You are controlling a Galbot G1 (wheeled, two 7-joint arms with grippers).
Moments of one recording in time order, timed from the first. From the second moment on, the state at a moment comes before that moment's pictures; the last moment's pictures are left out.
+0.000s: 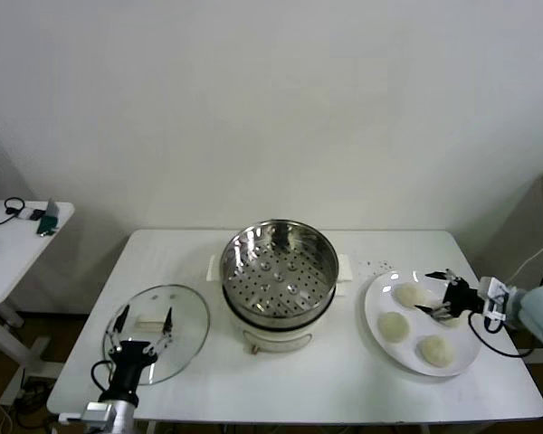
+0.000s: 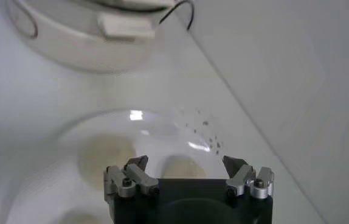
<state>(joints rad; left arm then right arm) 1.62 -1.44 -0.67 -1.94 -0.07 -0.18 0.06 -0.73 0.47 0.08 1.38 0.07 -0.12 -0.91</state>
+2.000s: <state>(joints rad) 1.60 -1.39 -0.69 -1.93 -0.12 -0.14 0.05 0.04 0.89 -0.85 0.70 -0.11 0.01 -1.16</state>
